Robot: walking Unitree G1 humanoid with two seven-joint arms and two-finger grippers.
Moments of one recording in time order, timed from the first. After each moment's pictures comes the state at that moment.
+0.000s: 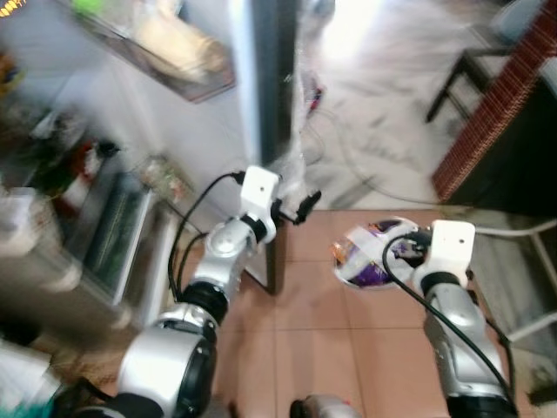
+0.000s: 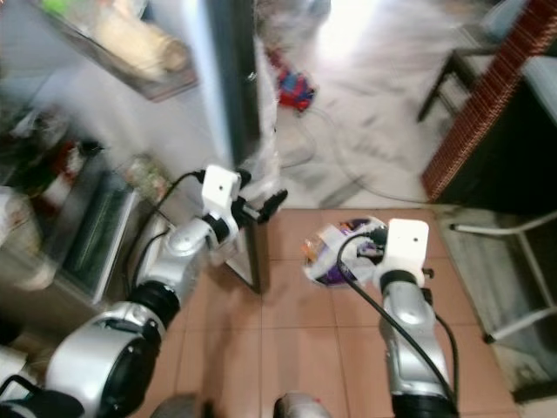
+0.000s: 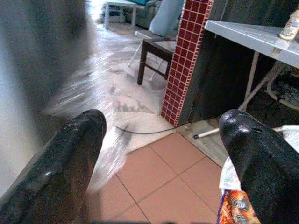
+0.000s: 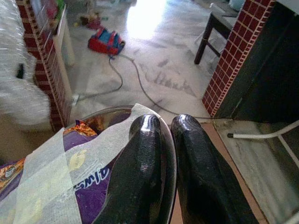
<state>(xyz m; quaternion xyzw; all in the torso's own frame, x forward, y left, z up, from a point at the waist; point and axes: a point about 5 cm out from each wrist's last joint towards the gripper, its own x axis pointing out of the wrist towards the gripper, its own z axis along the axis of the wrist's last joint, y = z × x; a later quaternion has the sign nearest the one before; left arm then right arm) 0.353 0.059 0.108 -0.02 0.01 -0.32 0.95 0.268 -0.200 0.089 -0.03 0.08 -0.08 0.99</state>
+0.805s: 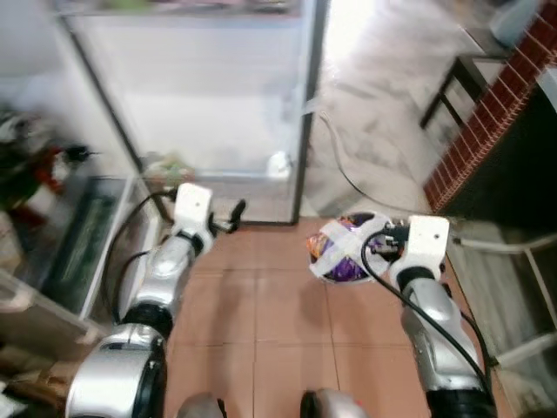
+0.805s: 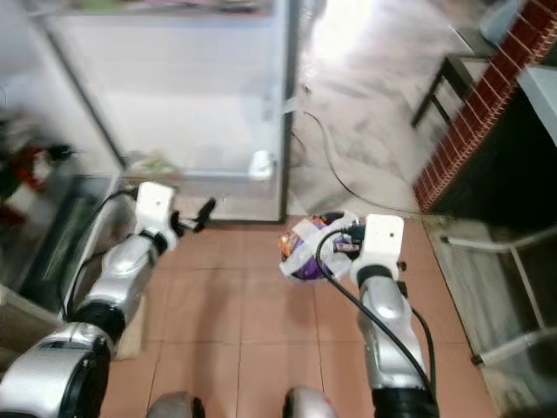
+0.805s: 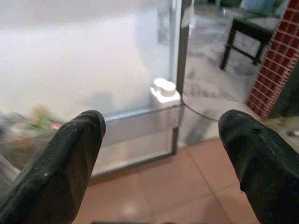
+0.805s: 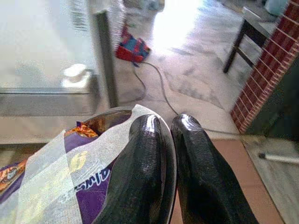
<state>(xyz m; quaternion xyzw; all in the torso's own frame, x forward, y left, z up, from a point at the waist) 0.337 0.150 0.073 0.04 0.04 -0.17 0.98 0.275 -0.181 0.085 -0.01 0.08 -0.04 1.00</state>
